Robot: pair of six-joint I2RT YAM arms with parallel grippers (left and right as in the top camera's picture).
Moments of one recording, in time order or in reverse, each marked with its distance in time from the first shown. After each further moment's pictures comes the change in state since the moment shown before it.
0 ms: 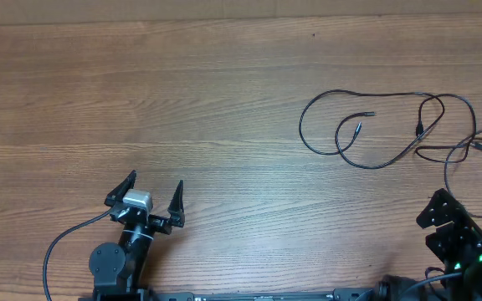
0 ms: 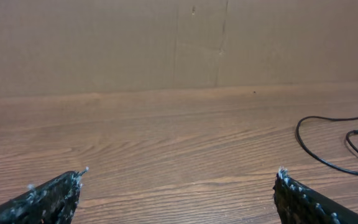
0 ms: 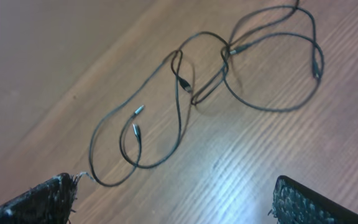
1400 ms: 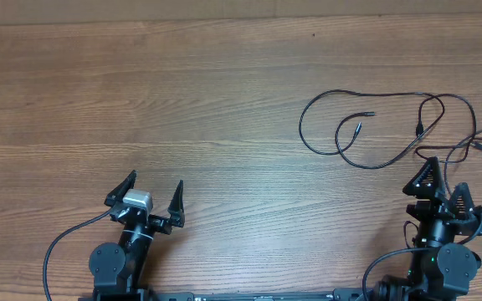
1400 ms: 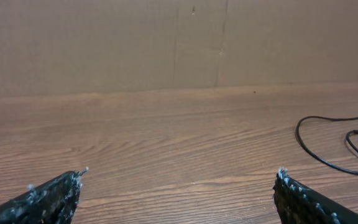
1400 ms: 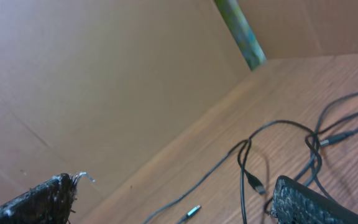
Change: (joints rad) left arm 0.000 0.000 0.000 0.000 0.000 0.000; right arm 0.000 -0.371 -0.783 0.993 0.001 0.001
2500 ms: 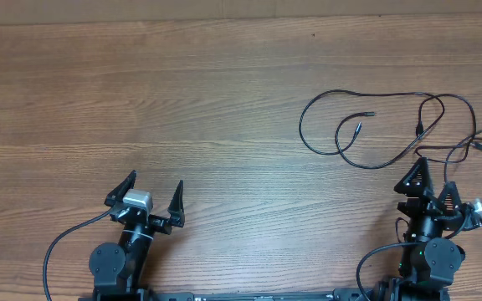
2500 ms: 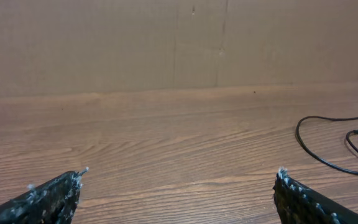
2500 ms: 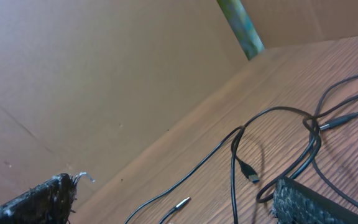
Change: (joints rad) left arm 0.000 0.000 0.000 0.000 0.000 0.000; right arm 0.004 -0.003 -0.181 0.186 0.000 0.000
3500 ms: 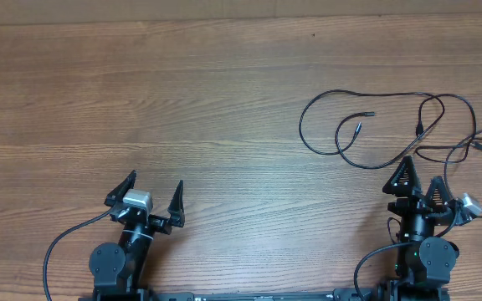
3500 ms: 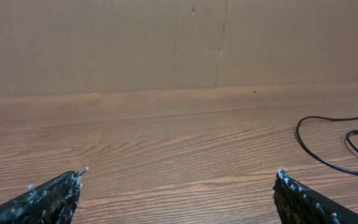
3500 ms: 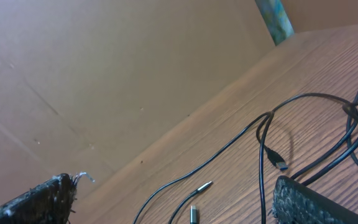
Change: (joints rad) left arm 0.000 0.000 0.000 0.000 0.000 0.000; right arm 0.106 0.000 0.000 0.000 0.000 0.000
